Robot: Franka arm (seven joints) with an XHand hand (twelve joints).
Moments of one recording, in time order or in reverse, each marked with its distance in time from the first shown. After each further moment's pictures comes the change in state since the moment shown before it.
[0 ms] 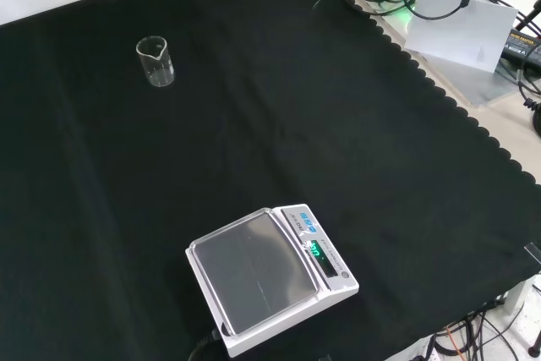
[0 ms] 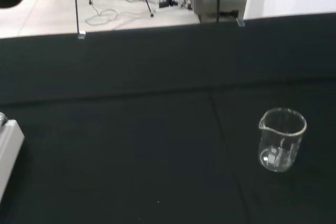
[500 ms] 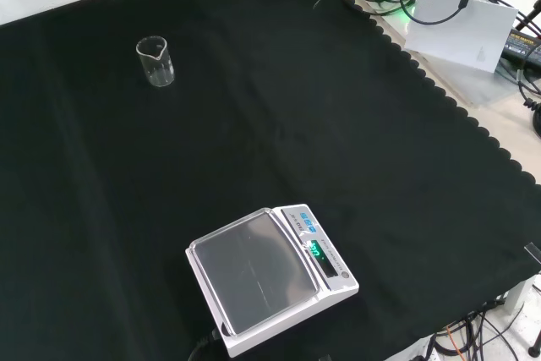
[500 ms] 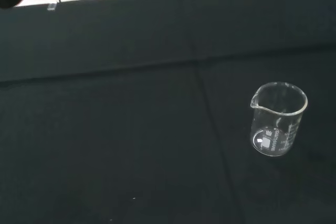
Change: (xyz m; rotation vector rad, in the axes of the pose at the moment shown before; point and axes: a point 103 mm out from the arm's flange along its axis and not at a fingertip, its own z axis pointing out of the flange) arm -0.030 0.071 0.066 0.068 0.018 0.032
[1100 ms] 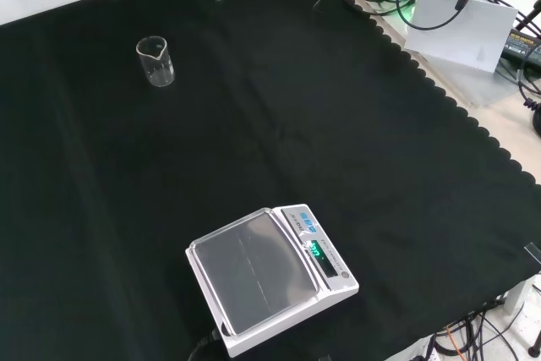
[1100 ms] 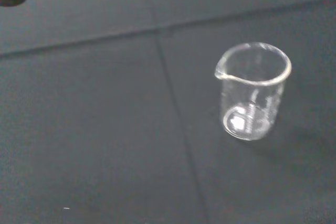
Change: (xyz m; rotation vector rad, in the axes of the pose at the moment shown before) arm -0.052 0.071 0.090 0.041 0.012 0.073
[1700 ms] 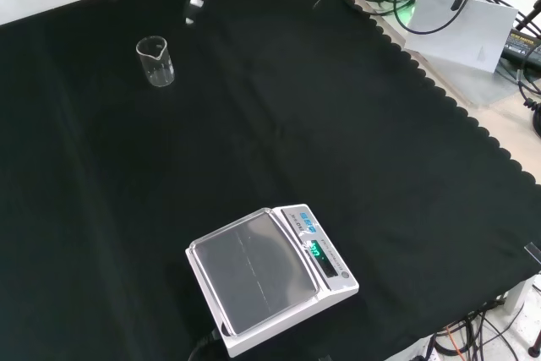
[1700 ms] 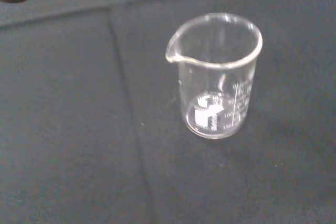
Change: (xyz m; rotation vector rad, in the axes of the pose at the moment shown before) arm -0.037 0.068 0.060 0.042 0.000 0.046
